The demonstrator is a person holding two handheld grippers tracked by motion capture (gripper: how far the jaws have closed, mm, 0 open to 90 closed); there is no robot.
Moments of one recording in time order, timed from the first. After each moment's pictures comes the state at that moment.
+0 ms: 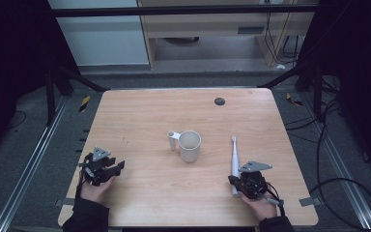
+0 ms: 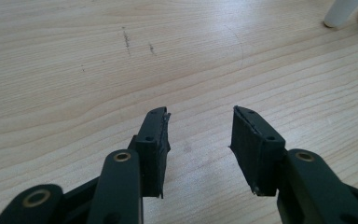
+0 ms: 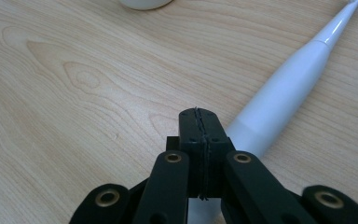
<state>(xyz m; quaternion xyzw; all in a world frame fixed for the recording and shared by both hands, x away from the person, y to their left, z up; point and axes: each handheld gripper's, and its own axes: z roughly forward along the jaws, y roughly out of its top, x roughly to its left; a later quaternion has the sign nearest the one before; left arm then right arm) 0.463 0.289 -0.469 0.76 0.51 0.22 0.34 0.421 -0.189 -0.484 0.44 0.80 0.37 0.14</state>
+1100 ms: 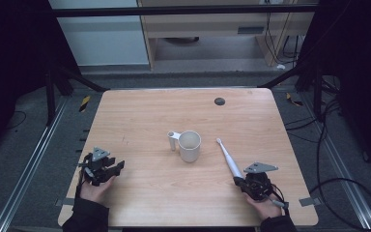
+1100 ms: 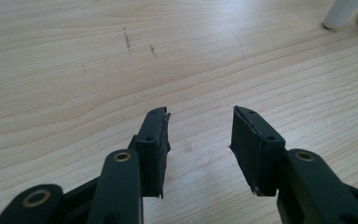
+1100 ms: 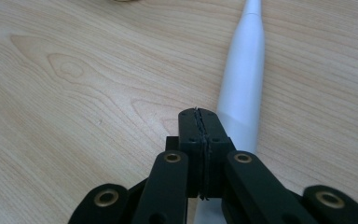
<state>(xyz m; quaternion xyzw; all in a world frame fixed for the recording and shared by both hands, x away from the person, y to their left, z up) 0.462 0.289 -0.468 0.76 0.51 0.23 0.34 0.417 -0.203 -0.484 0.46 0.80 0.36 0.14</state>
